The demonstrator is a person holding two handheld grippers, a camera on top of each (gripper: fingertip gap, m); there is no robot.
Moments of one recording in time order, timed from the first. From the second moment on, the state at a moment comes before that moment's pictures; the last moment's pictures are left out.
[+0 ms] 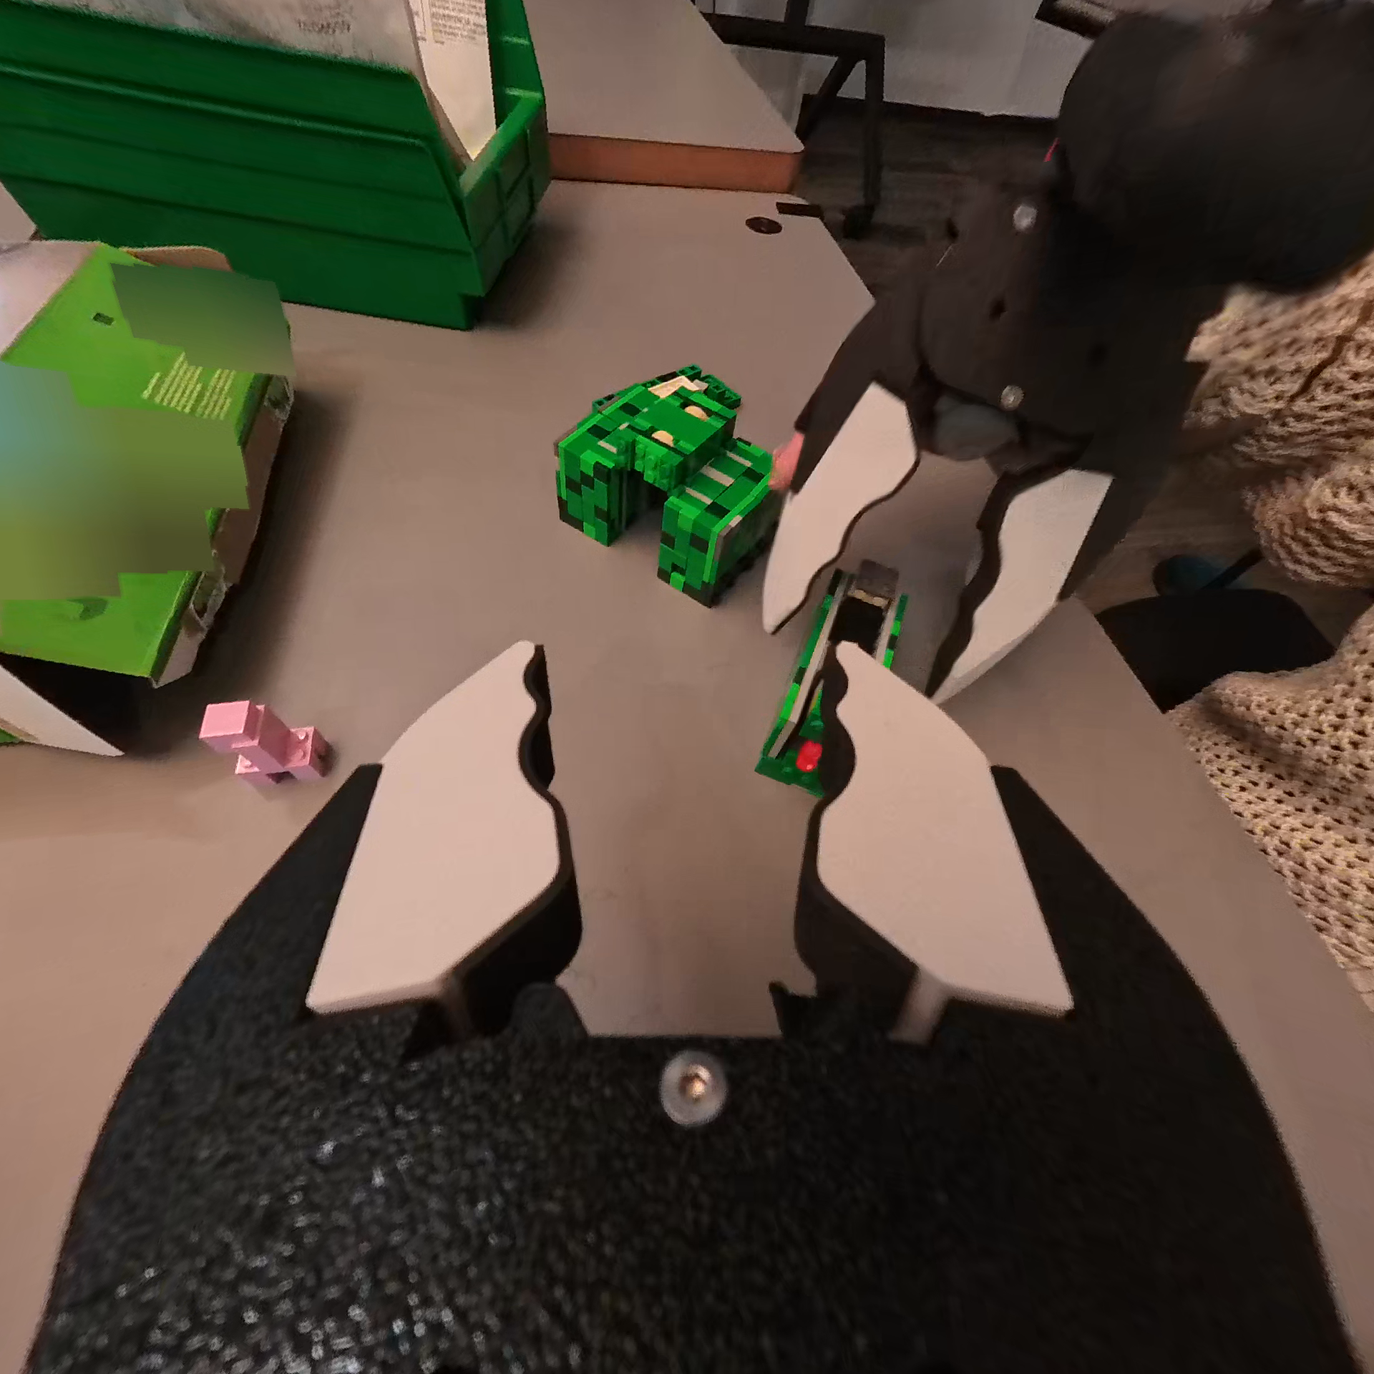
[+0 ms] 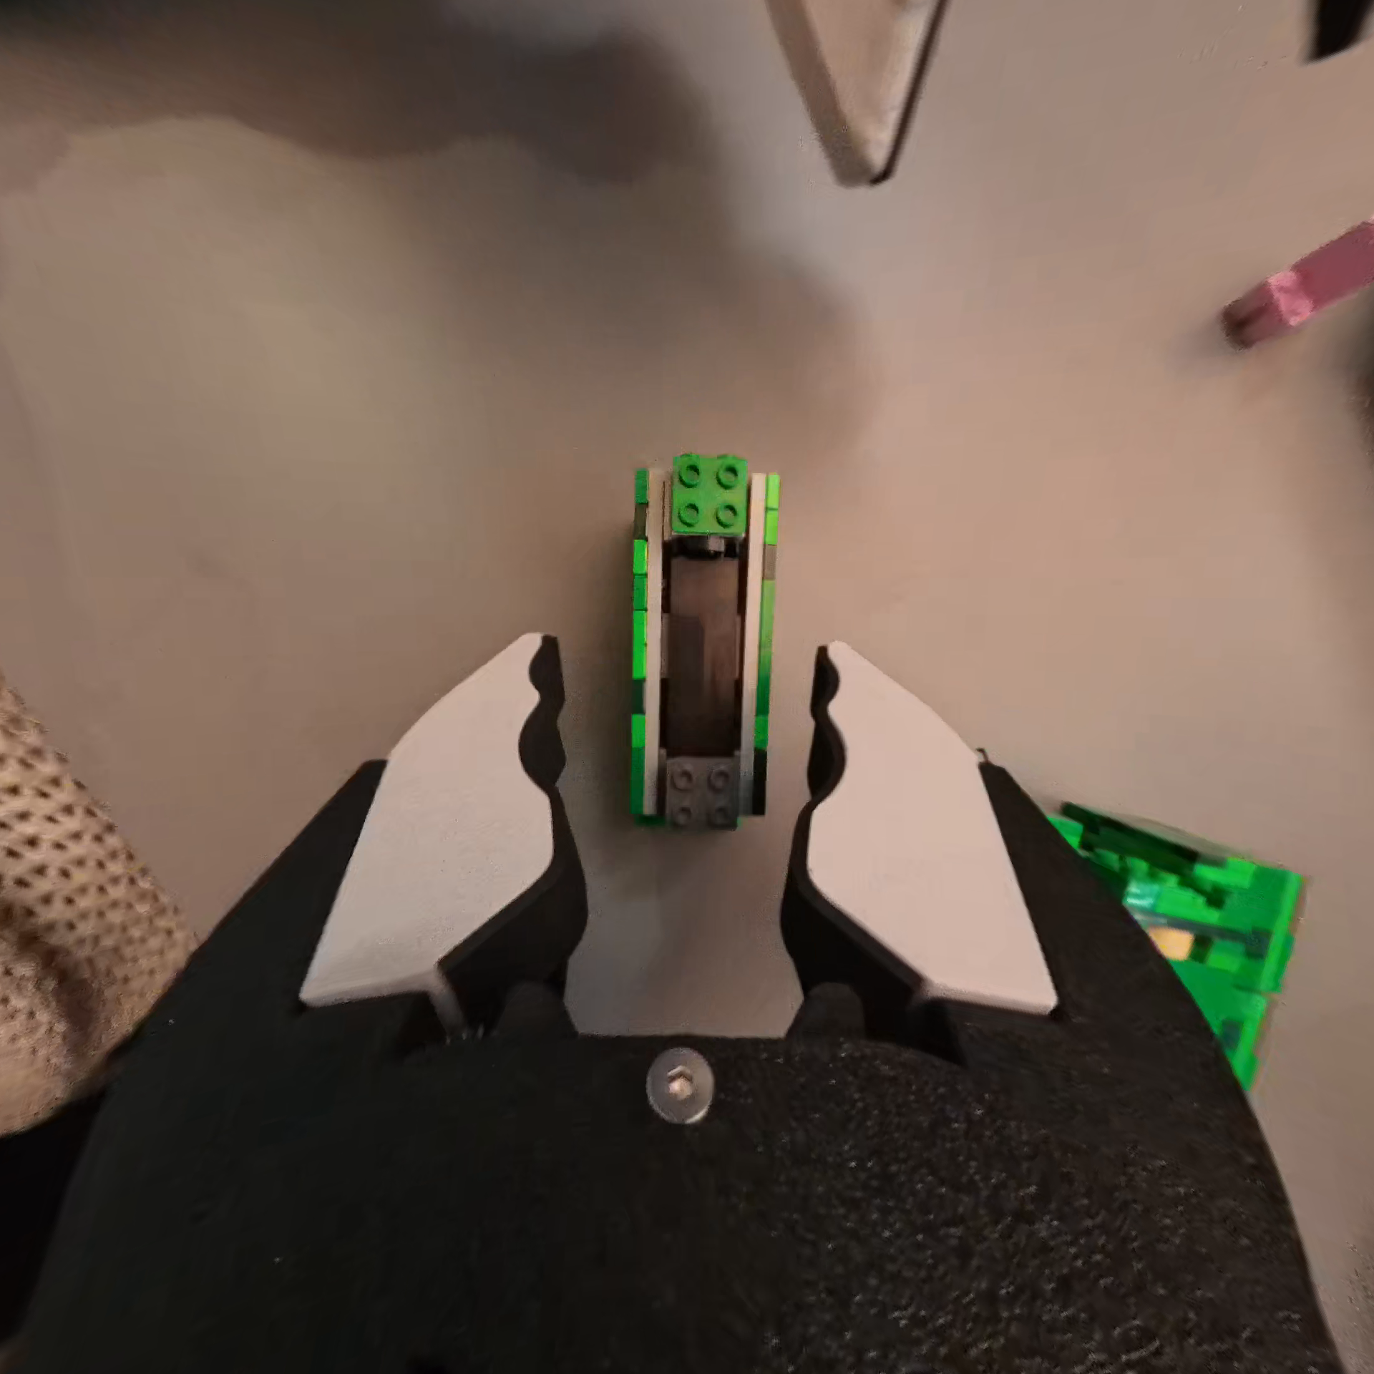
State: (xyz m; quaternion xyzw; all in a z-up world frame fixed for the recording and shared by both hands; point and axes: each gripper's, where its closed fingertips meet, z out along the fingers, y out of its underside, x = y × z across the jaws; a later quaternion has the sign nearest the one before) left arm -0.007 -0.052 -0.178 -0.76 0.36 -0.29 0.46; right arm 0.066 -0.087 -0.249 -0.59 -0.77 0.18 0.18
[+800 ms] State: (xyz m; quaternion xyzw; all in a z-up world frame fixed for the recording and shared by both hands) left arm 0.025 -0.048 -0.152 -0.65 0.26 -0.52 0.48; right arm 0.021 -0.053 -0.144 -0.58 -0.46 0.62 0.26
